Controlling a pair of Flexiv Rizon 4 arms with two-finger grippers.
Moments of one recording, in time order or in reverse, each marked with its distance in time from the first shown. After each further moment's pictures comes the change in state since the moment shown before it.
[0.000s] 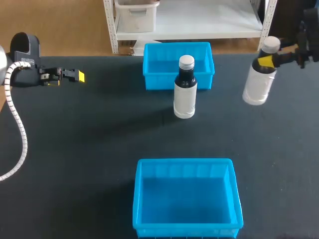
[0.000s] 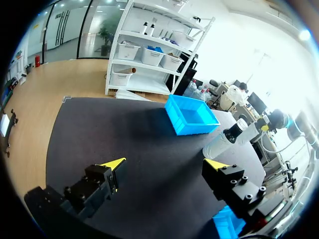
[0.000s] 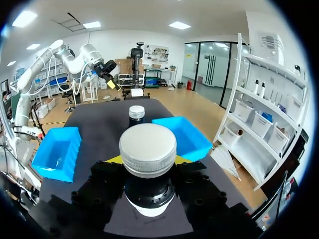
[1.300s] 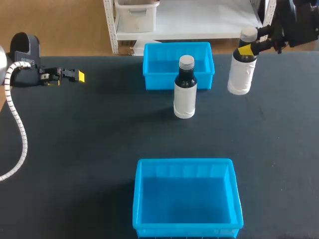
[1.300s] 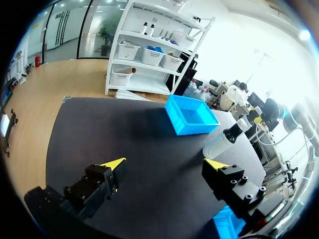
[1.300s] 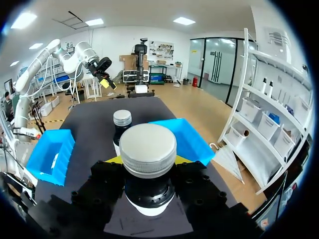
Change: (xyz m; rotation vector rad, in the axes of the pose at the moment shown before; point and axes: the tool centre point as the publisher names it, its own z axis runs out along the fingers) left arm 0.000 0.000 0.000 0.000 0.000 0.000; right arm -0.017 -0.032 0.043 -0.053 0.037 -0.004
